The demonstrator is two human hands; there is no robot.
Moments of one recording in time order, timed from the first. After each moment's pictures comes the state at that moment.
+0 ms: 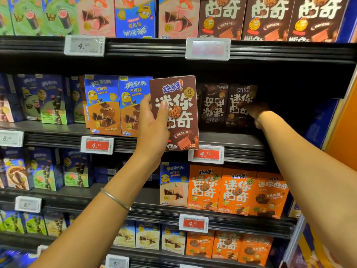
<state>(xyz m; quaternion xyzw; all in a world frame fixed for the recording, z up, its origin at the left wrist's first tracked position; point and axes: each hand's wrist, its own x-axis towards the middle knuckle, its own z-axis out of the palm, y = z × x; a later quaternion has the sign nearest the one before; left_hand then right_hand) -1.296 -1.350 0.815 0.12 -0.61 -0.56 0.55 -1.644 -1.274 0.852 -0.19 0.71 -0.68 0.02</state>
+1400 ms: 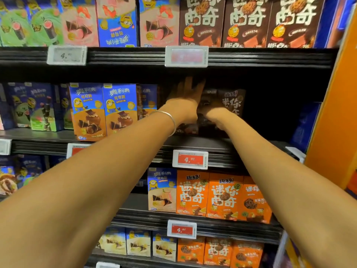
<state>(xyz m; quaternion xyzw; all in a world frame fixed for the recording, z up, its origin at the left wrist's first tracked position) -1.420 -1.361 0.897 0.22 -0.94 0.10 0.24 -1.554 -1.308 0.868 -0.38 0.81 -0.44 0.02</state>
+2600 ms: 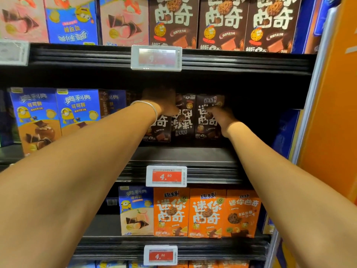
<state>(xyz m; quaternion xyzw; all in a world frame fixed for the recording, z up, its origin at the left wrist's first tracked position) -1.481 -1.404 0.920 0.22 -0.94 0.04 0.25 -1.669 -1.283 0.855 -0.22 0.66 -0.71 0.11</state>
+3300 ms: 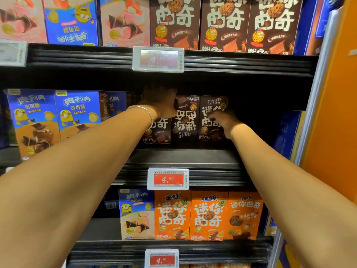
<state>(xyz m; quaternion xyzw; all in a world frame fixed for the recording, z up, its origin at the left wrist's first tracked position) -1.480 -1.418 0.917 0.18 -0.94 0.10 0.28 -1.677 -1.281 0.851 -0.20 0.68 -0.70 0.09</state>
